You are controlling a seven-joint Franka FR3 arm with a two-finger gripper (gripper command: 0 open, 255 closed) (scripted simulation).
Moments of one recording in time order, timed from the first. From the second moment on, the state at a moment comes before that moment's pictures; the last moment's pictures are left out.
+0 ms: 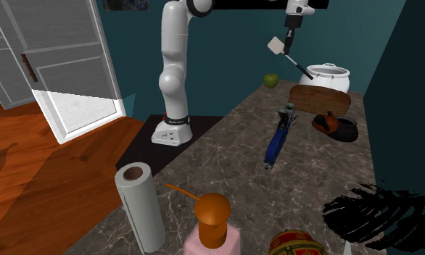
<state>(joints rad) 0.08 0.13 0.26 -1.50 -0.05 1.58 0.73</state>
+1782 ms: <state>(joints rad) 0.09 0.19 0.26 -1.79 -0.07 1.91 0.76</state>
